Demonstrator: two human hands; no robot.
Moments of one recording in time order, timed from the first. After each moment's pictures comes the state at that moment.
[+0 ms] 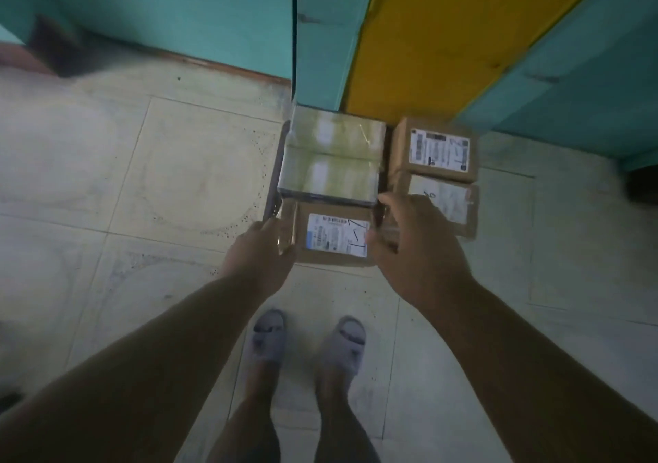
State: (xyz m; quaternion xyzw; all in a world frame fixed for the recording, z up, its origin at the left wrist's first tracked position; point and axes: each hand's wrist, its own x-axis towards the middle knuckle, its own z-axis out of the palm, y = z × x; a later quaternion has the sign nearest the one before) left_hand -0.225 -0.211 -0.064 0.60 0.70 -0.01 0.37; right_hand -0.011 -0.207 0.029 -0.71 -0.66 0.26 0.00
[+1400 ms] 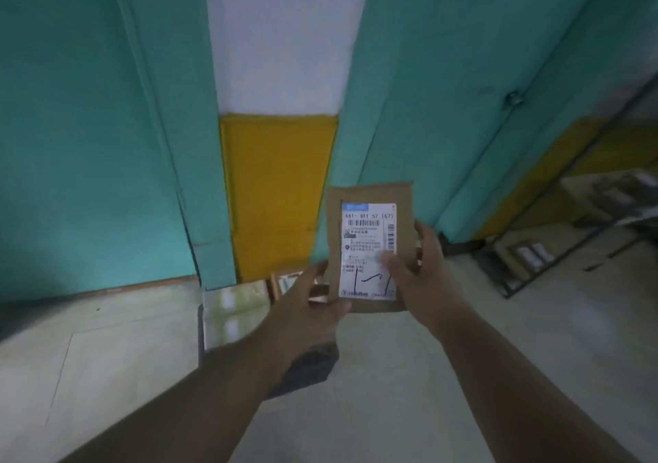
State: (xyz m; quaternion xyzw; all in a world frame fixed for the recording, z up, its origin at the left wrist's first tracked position) left_hand -0.094 -0.275 0.308 0.56 0.40 0.21 0.69; right_hand 0.084 -0.345 0.372 -0.78 -0.40 0.25 0.40
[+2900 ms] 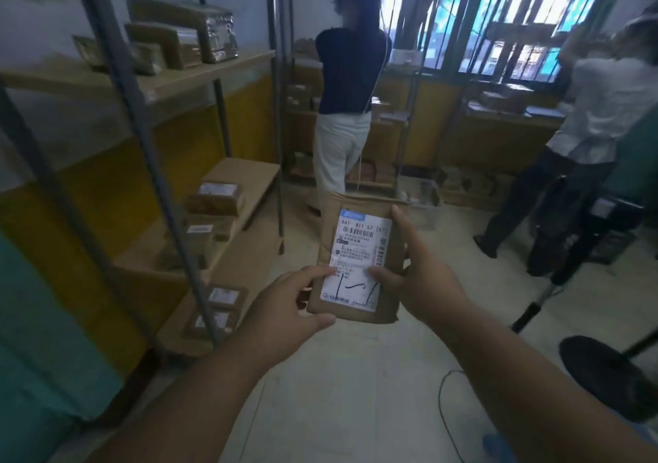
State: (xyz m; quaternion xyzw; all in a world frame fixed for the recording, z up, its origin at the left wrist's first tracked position) left_hand 0.997 -0.562 0.376 0.86 -0.09 0.00 0.51; right_hand 1.017 -0.776 0.438 -0.92 -0.02 -0.03 0.38
